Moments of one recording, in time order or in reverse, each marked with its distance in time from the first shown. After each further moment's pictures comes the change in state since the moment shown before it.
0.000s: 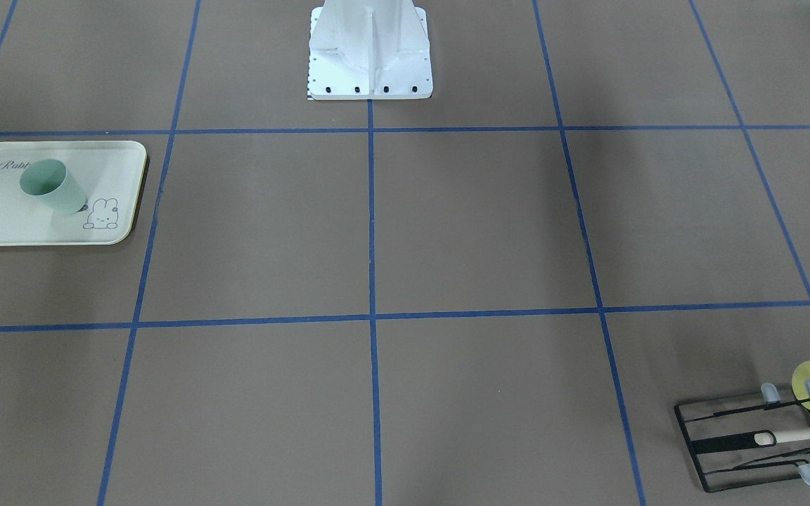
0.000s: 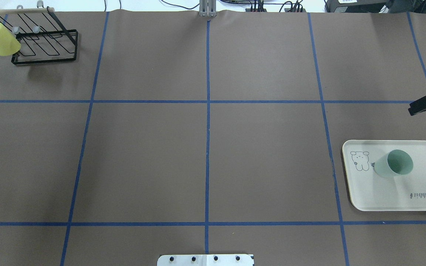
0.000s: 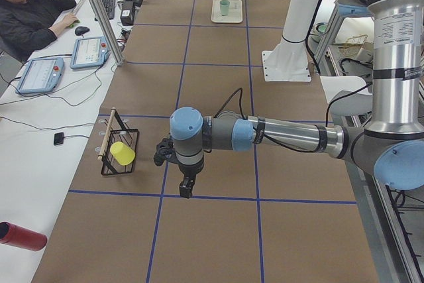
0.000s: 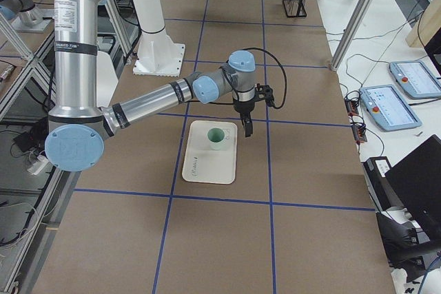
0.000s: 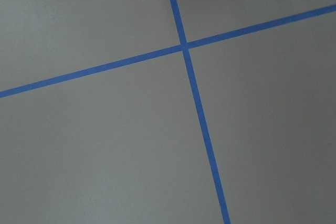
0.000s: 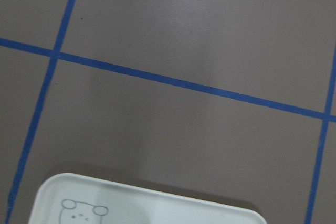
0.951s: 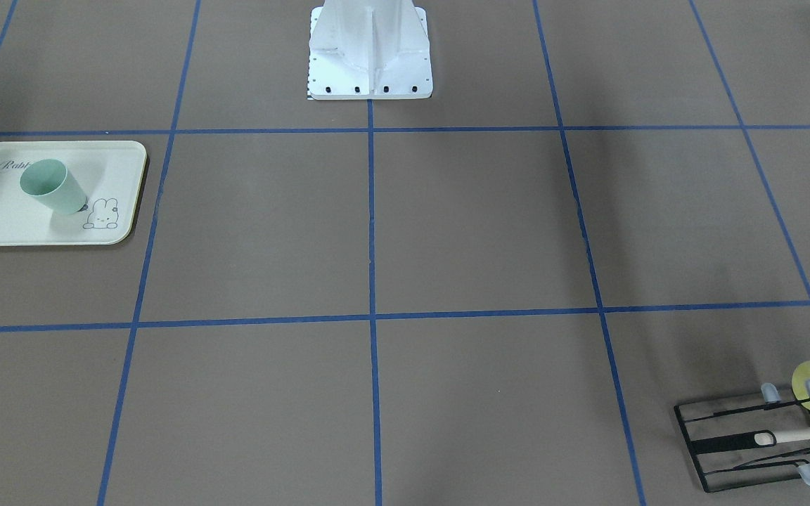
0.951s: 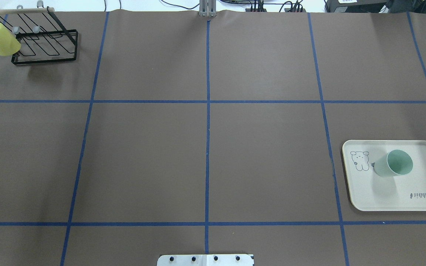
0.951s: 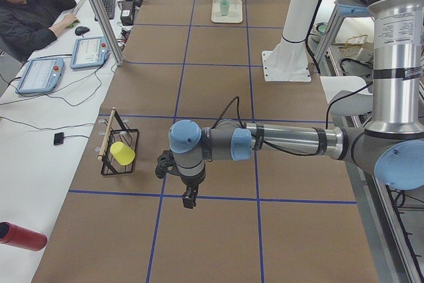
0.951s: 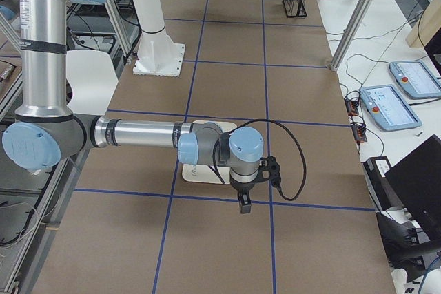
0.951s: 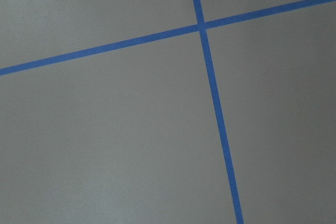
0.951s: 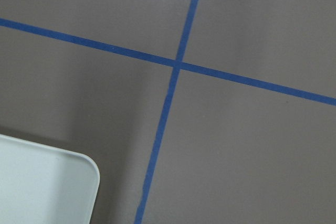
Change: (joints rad) left arm -0.003 0.001 0.062 0.000 0.000 0.003; right arm 0.400 -0.031 -0.292 -0.046 0.132 -0.450
